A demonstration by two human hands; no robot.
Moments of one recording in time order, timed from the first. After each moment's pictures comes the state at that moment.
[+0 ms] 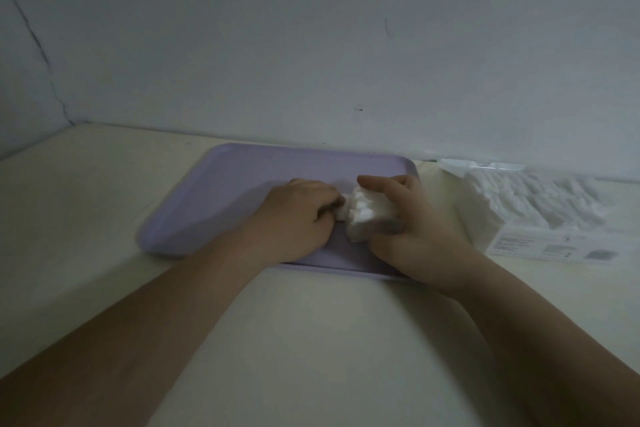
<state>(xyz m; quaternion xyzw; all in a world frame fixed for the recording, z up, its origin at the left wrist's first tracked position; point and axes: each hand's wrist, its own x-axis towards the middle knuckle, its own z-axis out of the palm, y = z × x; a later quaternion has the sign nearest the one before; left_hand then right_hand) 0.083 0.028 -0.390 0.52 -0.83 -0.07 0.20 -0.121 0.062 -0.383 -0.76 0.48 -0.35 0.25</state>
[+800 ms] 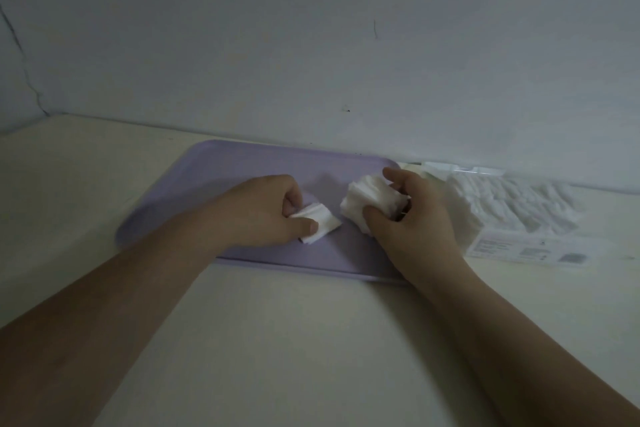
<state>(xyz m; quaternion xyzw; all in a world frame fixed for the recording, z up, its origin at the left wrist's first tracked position) 0.105 0.028 -0.373 0.60 -0.76 -0.19 0.18 -0.125 0.053 -0.391 -0.64 0.58 -0.47 0.19</state>
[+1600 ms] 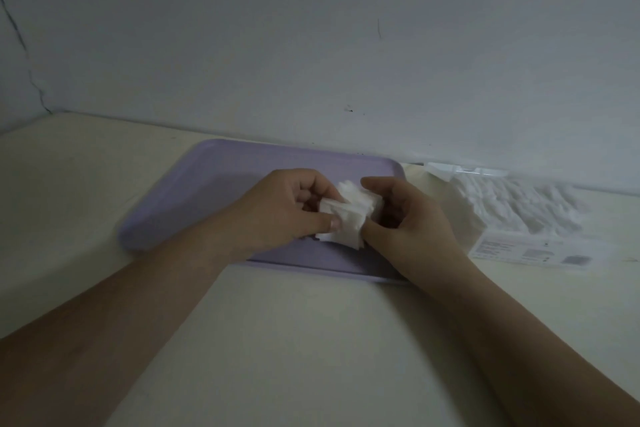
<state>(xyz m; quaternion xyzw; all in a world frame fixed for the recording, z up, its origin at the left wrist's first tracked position) 0.085 0.040 -0.378 0.45 -0.68 -0.44 0.39 -0.127 0.061 -0.387 -0.67 0.54 -0.43 0.27</state>
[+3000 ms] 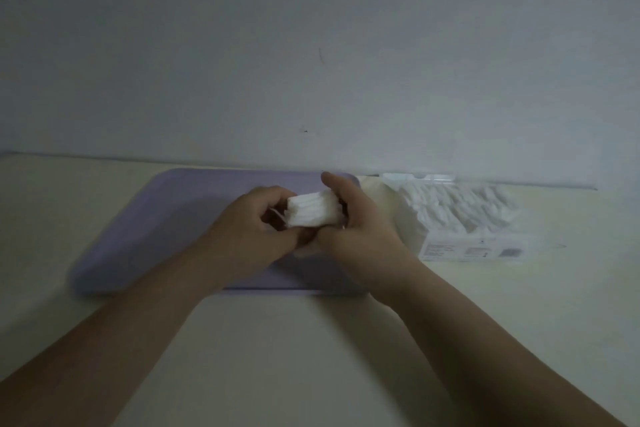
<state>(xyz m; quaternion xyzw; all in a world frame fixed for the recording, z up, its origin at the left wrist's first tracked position) 0.066 0.046 -0.374 0.47 -0.71 -0.35 0.41 -0.113 0.072 -0.359 -0.62 0.50 -0.45 0.39</state>
